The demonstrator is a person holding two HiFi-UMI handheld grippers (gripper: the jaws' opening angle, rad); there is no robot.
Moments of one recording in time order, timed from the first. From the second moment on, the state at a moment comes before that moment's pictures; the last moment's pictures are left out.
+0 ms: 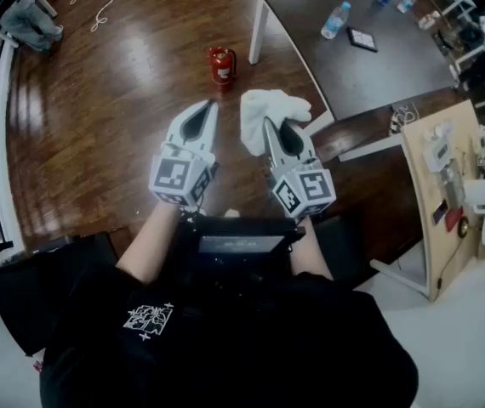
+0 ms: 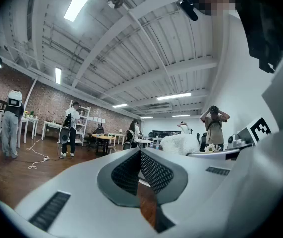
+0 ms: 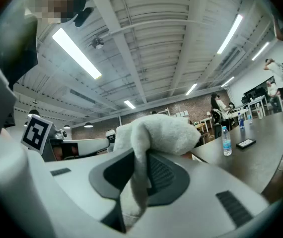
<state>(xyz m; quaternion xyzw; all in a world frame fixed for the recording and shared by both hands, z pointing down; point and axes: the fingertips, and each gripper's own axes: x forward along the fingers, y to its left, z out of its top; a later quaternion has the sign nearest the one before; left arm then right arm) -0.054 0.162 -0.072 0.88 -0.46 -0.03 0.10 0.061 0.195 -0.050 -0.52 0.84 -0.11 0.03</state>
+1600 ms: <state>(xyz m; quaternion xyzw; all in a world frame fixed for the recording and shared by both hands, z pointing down) -0.066 -0.170 0.302 0.90 -0.43 0.00 0.06 0.073 -0.157 0.339 -0.53 0.84 -0.10 0.01</state>
